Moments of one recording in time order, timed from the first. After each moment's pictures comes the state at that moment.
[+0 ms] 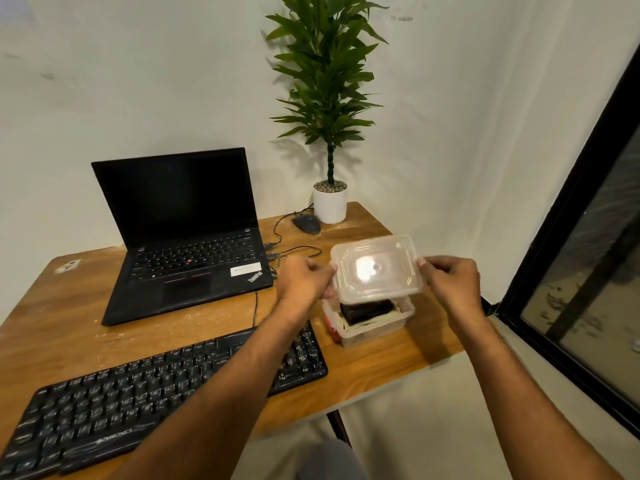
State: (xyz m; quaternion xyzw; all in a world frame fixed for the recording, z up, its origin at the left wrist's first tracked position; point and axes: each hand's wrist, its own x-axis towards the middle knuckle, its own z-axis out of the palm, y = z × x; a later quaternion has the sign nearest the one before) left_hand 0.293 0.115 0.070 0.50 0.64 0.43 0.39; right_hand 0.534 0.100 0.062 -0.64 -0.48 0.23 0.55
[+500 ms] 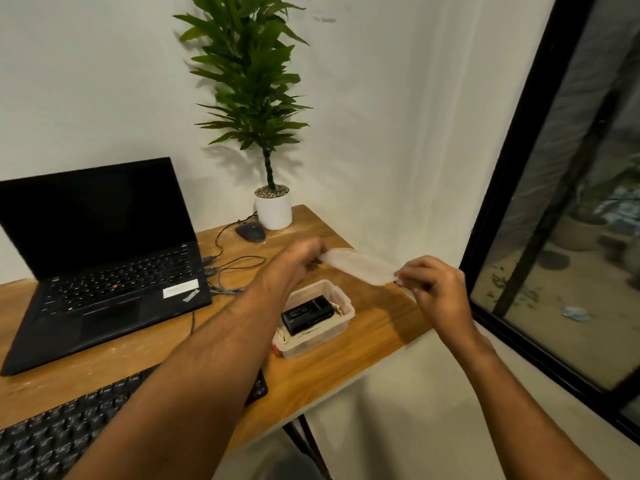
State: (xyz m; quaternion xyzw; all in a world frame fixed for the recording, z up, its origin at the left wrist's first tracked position) left_hand 0.404 0.220 0.082 0.52 0.60 0.30 0.52; right_hand 0.625 0.070 0.045 -0.56 -0.68 -0.03 0.48
